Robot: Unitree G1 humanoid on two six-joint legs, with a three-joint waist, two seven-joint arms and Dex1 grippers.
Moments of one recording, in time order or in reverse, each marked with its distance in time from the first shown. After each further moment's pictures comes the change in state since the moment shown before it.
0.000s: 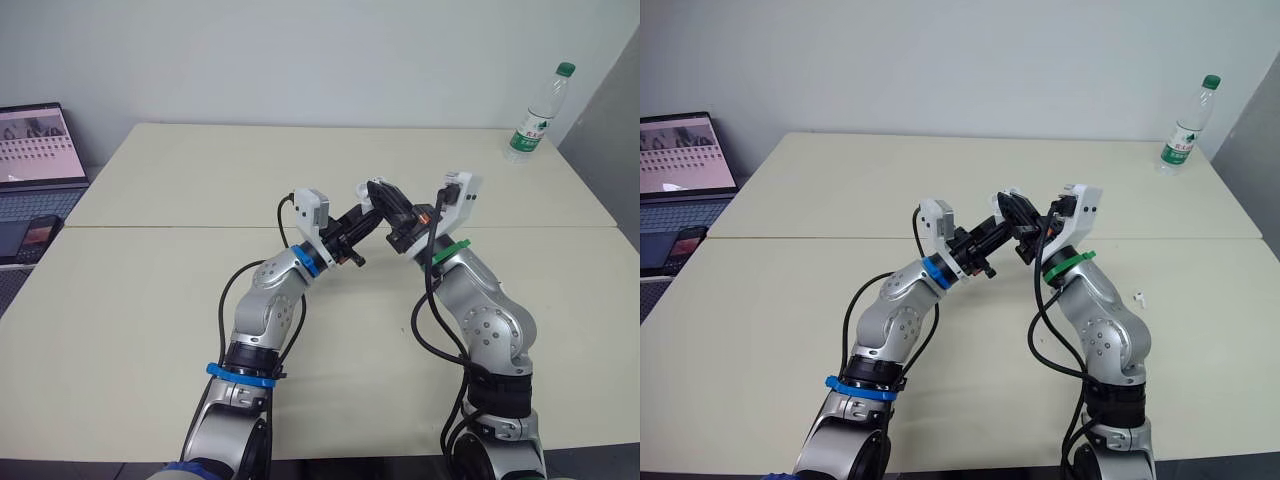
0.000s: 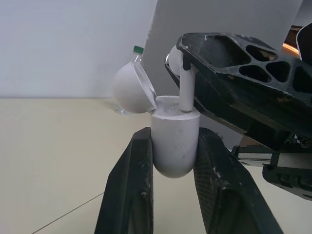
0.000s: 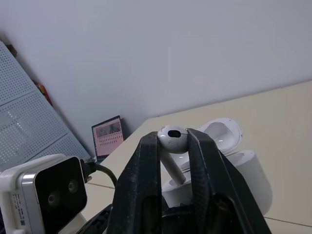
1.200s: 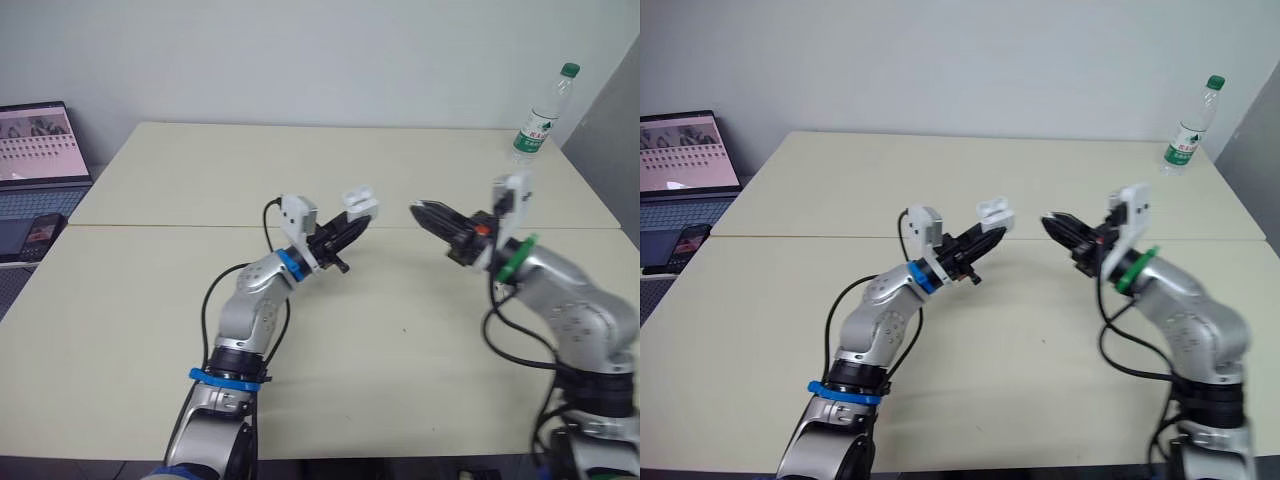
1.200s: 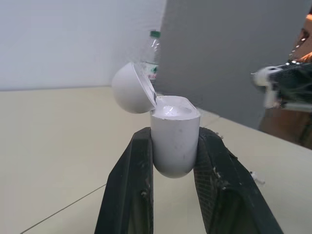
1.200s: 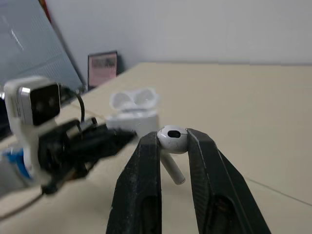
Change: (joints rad) left arm 0.047 0.115 0.022 -0.006 0.038 -0.025 -0.031; right arm 0.073 -0.642 -0.119 -0.010 0.192 0.179 0.356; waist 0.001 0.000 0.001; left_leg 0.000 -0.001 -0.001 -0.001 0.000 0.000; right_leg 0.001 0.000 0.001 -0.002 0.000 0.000
